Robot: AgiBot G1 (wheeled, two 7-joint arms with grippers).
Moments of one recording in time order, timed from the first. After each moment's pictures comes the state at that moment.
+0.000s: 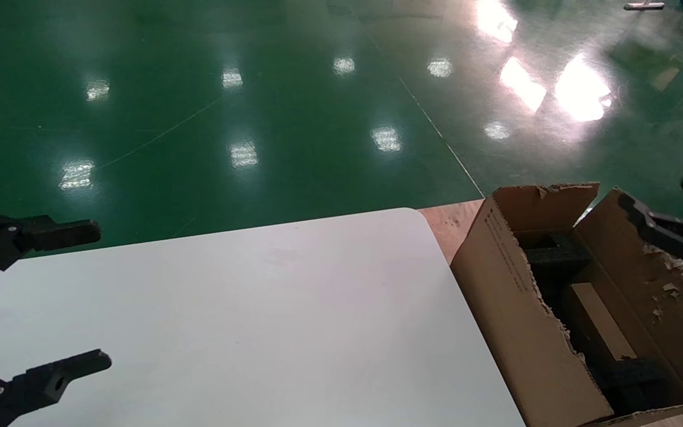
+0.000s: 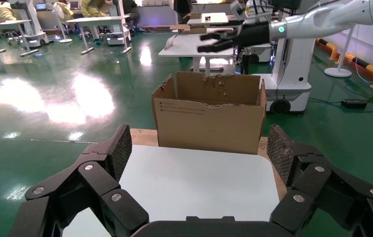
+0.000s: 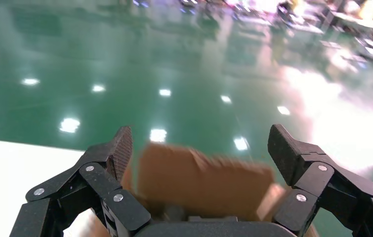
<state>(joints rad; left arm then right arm) -1.09 0.59 0.35 -1.26 0.68 1.47 -0.15 2.80 0.39 -2.64 1.11 0.11 -0.70 -0.58</state>
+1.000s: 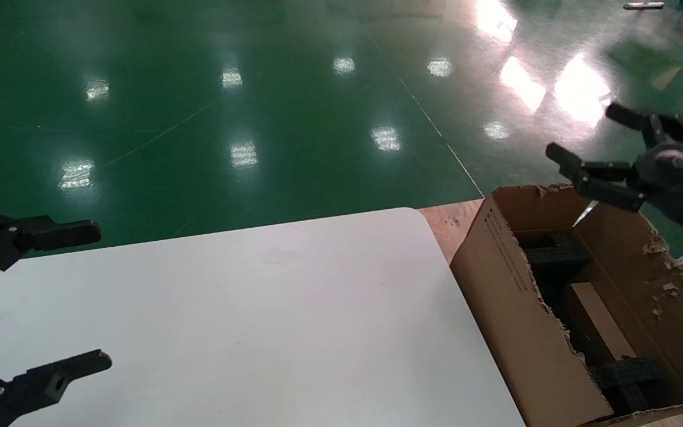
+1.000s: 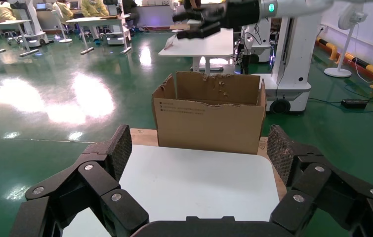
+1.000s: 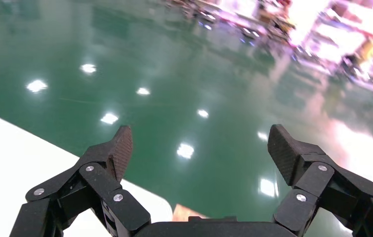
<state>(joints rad) -1.09 0.59 0.35 -1.26 0.68 1.47 -0.15 2.61 0.21 -2.37 1.35 0.00 -0.70 -0.53</state>
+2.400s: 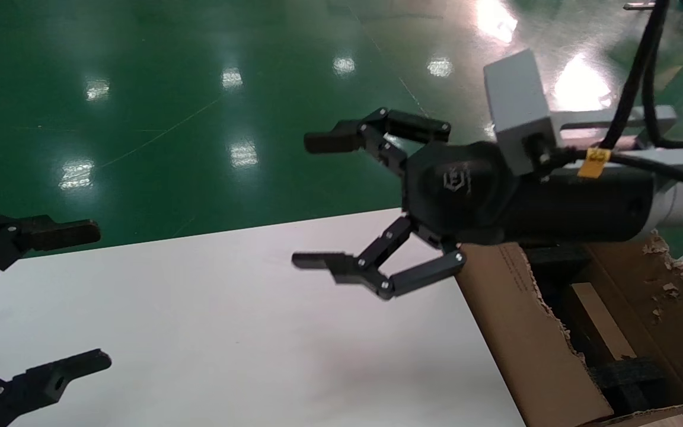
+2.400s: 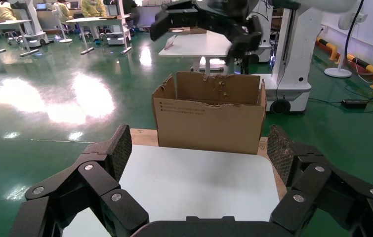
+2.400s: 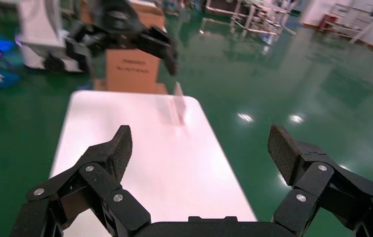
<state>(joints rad) -1.09 0.59 0.35 -1.26 0.68 1.47 -0.15 1.44 -0.42 -0.77 1.30 -0.56 -1.31 0.02</state>
